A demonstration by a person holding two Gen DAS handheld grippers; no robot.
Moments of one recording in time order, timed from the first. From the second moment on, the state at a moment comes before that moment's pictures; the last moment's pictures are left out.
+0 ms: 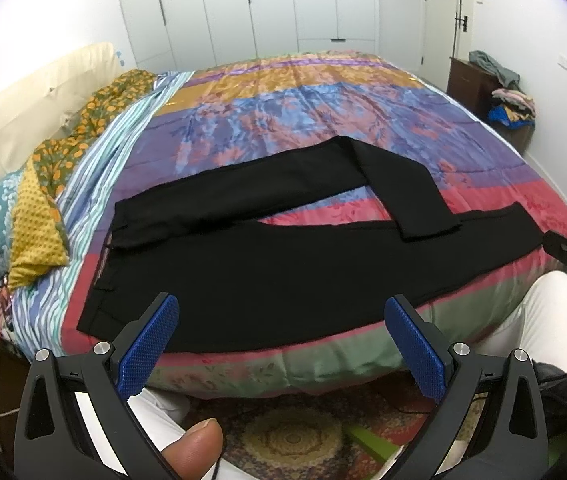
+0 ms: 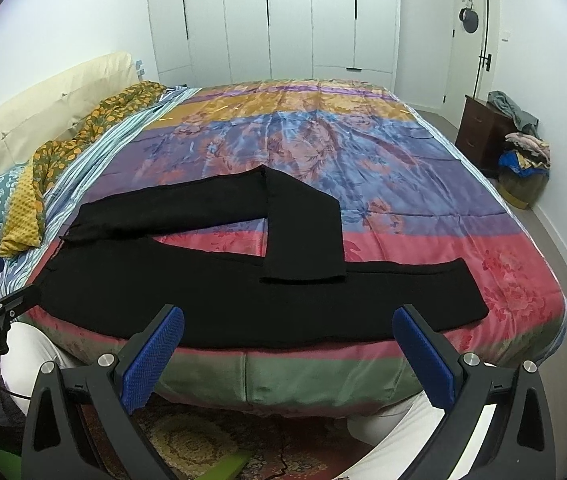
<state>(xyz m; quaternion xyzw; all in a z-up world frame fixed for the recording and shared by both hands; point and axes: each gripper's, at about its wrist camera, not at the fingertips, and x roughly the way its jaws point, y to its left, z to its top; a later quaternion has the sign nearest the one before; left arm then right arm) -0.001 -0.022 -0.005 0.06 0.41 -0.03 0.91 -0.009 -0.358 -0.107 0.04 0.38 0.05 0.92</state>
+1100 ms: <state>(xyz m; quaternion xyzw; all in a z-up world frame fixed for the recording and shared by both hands) 0.008 -0.009 -0.012 0.04 0.43 -0.01 0.90 -0.008 -0.356 -0.108 0.04 0.38 0.07 0.92</state>
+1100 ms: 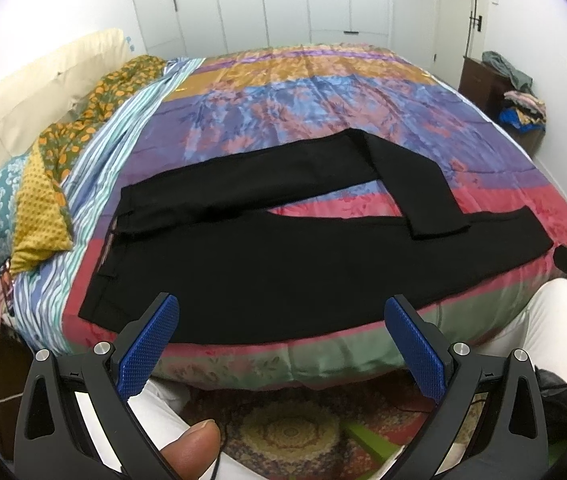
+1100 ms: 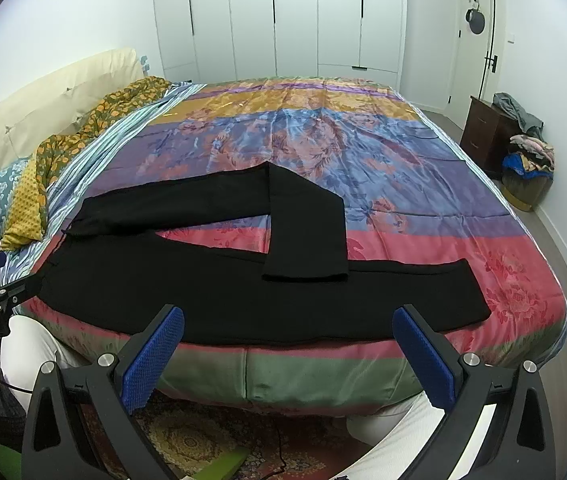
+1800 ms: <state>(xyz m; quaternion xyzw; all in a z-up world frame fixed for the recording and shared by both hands) 0.009 0.000 -0.020 0.03 0.44 0.00 0.90 -0.004 -0.344 -0.118 0.02 0.39 0.08 0.92</state>
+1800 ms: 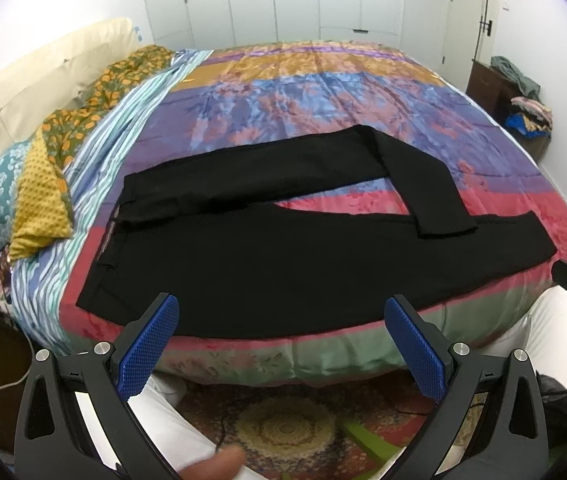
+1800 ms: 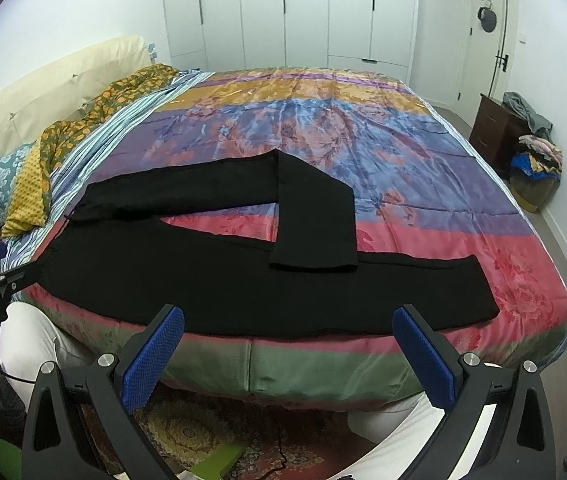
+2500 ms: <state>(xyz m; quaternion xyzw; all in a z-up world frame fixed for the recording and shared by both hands) 0.010 0.002 -0.022 0.03 0.45 0.01 0.89 0.009 -0.337 -0.144 0.05 0.42 0.13 0.90</state>
